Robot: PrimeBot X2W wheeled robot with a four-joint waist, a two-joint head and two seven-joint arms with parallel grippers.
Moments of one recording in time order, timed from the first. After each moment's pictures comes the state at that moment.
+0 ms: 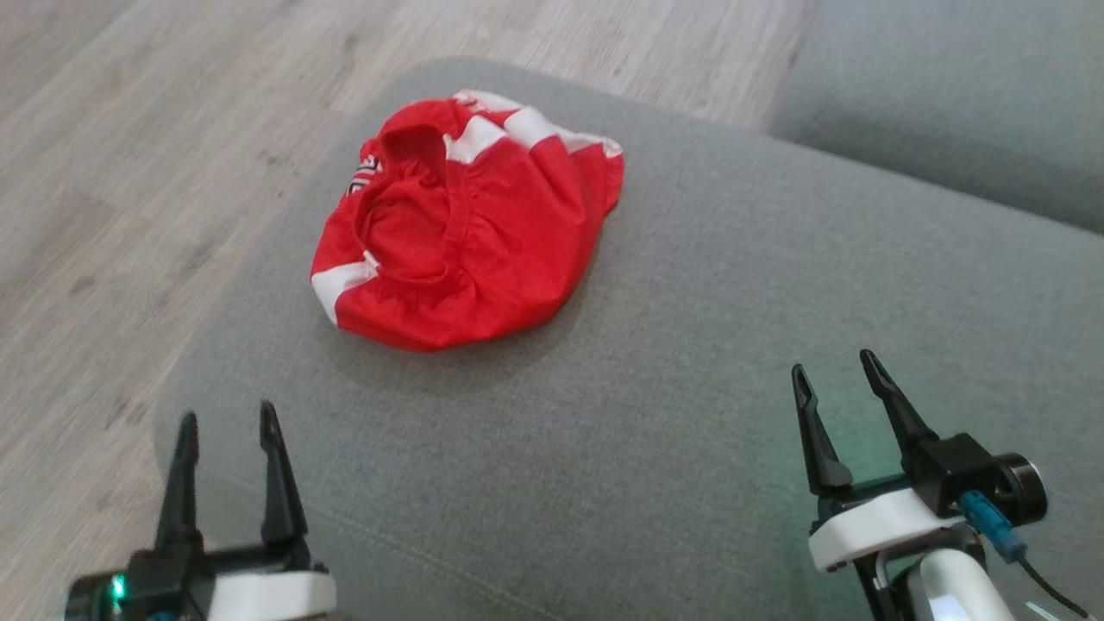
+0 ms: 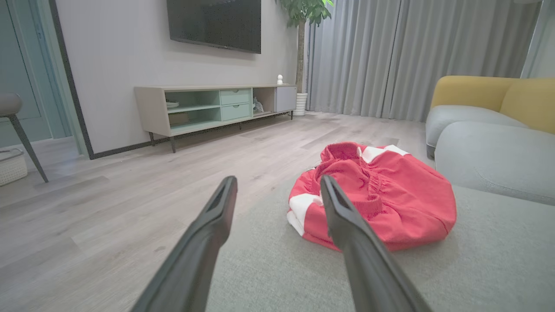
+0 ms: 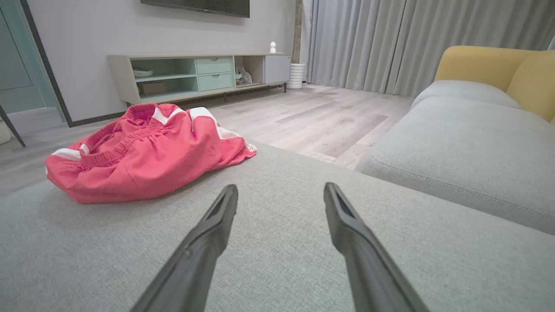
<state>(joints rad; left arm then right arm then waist) 0.11 0.04 -0.01 0.07 -0.11 0.06 -0.25 -0.03 -0.04 0.07 0.28 -0.02 0.13 -0.25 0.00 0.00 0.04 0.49</state>
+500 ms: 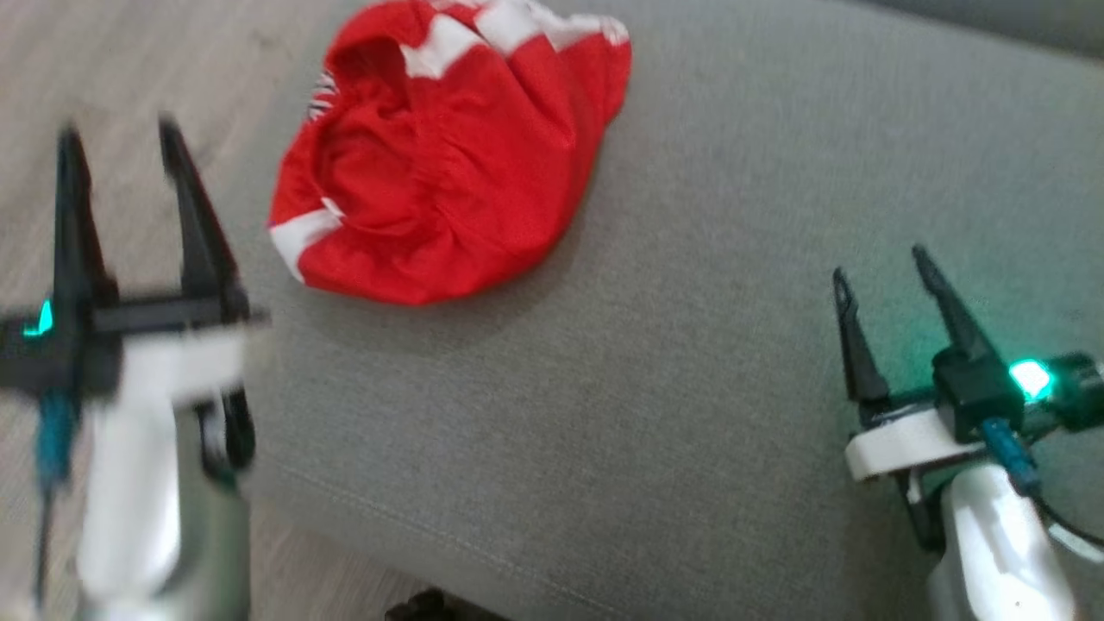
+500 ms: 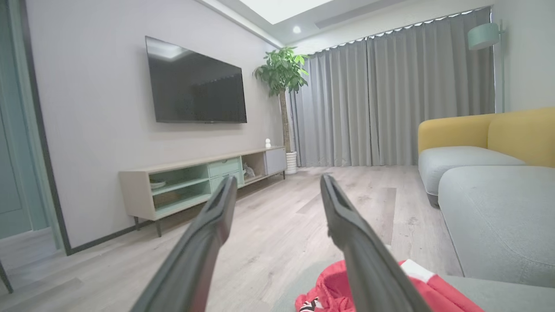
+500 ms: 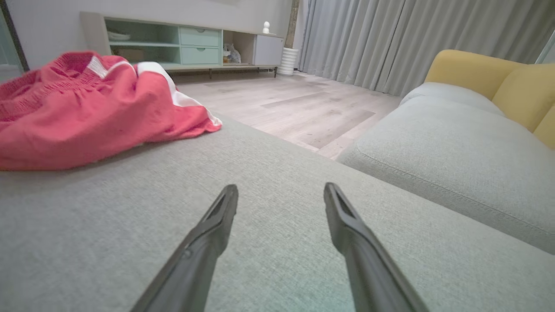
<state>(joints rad) -0.30 0.06 0.05 0.02 -0.09 0.02 -0.26 -0.16 -0.04 -0.02 0.22 -0.25 0.13 -0.25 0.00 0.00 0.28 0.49</state>
